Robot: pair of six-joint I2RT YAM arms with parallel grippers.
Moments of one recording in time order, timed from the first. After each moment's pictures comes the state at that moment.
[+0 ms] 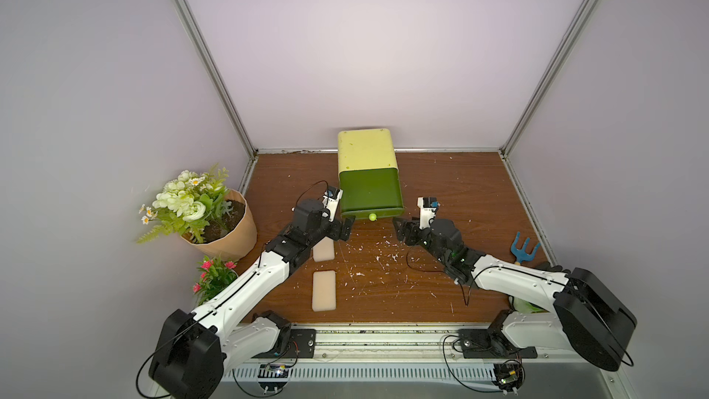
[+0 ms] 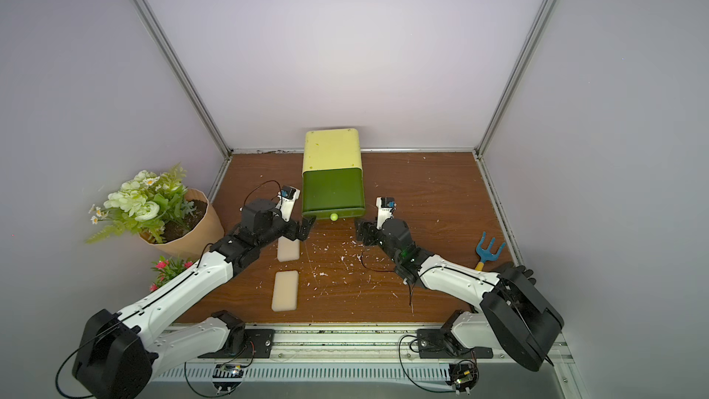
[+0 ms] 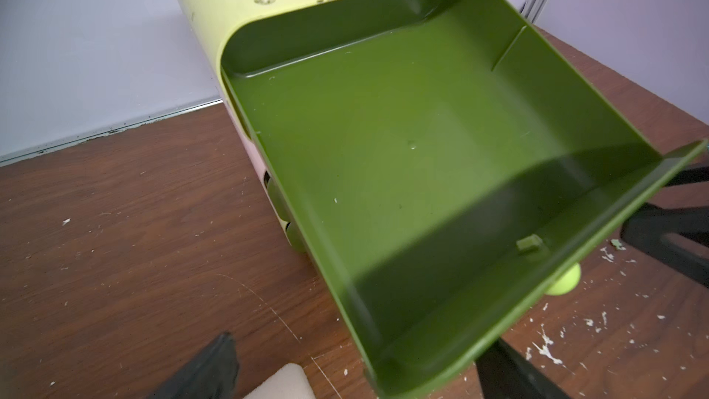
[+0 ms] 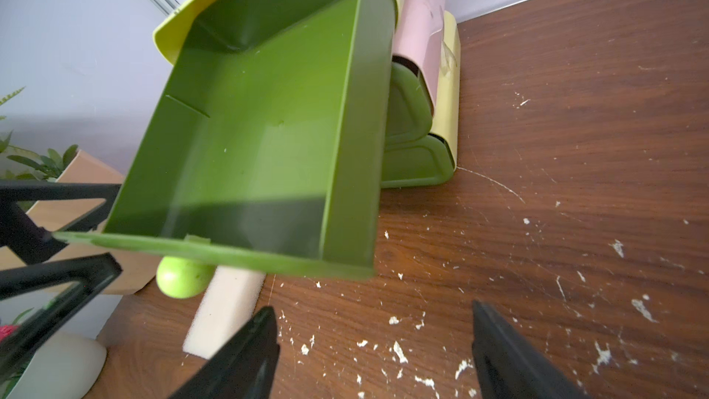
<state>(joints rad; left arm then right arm) -0.45 1.10 0.69 -0.09 0.01 -0.01 0.75 1.32 0.56 0.44 0.19 0.55</state>
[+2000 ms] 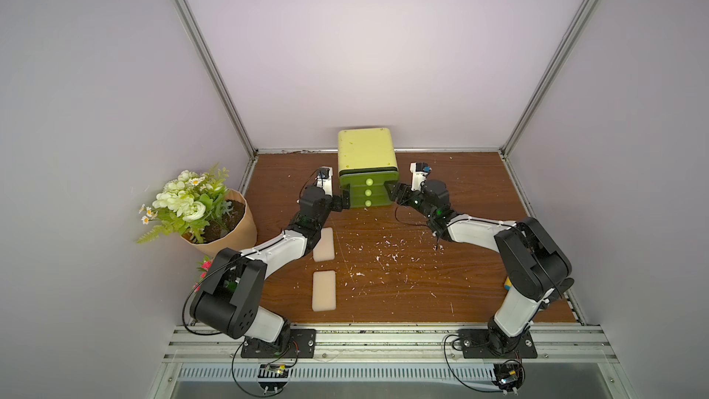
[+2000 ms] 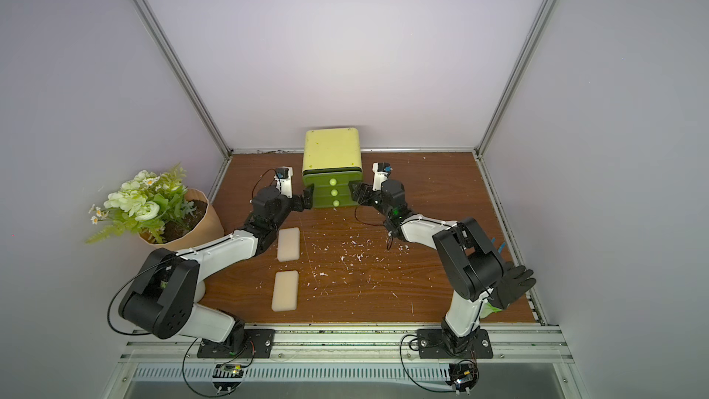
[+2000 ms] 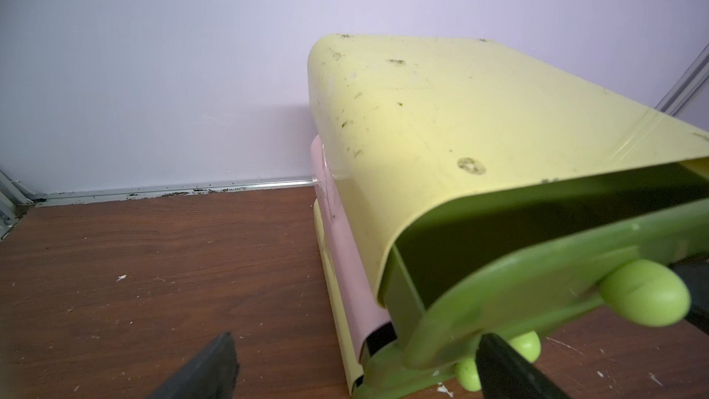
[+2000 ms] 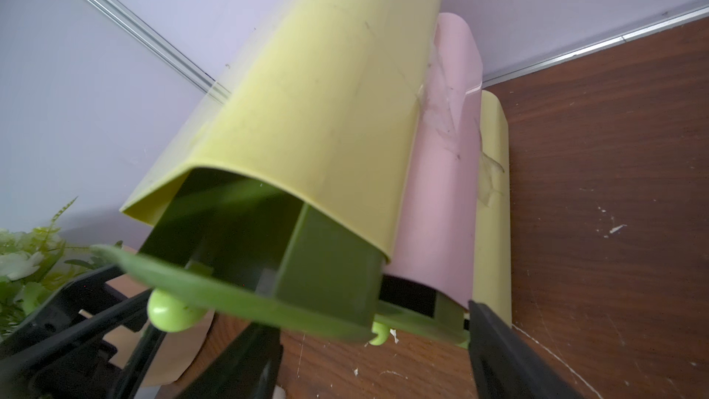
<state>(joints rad) -0.36 1.48 0.70 0.56 -0.11 -0.12 0.52 1.76 0.93 0.64 -0.12 0.63</state>
